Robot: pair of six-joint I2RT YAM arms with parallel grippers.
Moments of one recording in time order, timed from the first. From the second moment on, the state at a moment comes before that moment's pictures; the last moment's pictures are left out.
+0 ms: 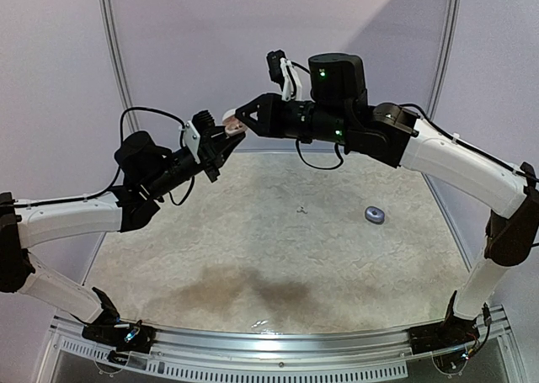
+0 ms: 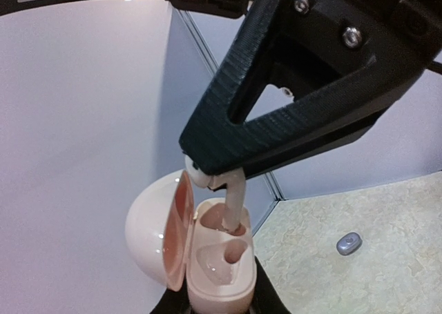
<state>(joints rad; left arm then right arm) -0.71 1.33 0.83 0.77 0.25 0.41 1.04 1.74 1.86 -0.27 0.01 0.57</state>
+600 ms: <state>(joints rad) -0.71 1.34 0.83 0.77 0.25 0.44 1.04 1.76 1.87 -0.29 0.02 0.56</state>
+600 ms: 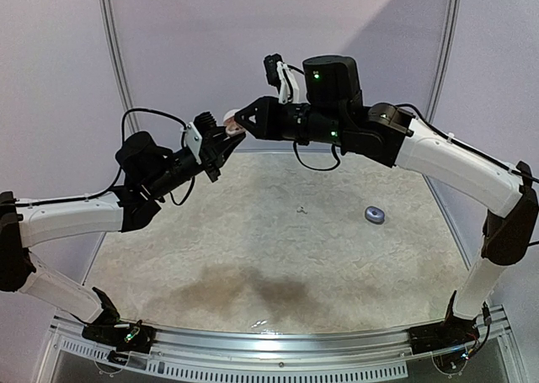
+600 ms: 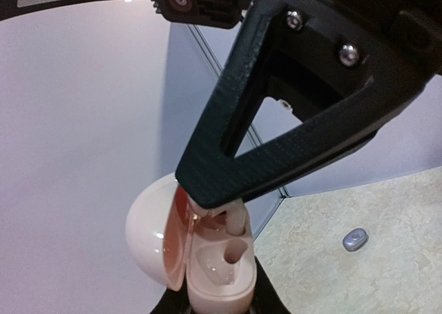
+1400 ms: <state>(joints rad) -0.71 1.34 0.82 0.79 0.23 0.40 1.05 1.80 1.94 -0.35 0.11 0.59</state>
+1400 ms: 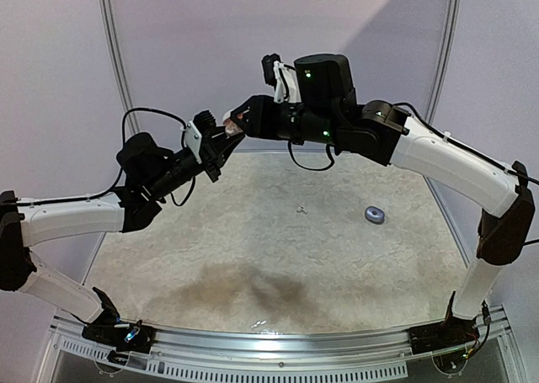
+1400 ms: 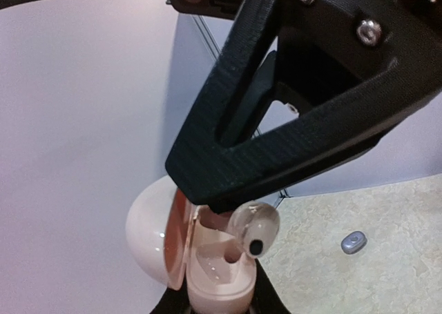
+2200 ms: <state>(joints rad) -0.70 1.32 0.82 0.65 0.40 0.16 1.04 1.75 1.94 -0.40 0.04 0.39</state>
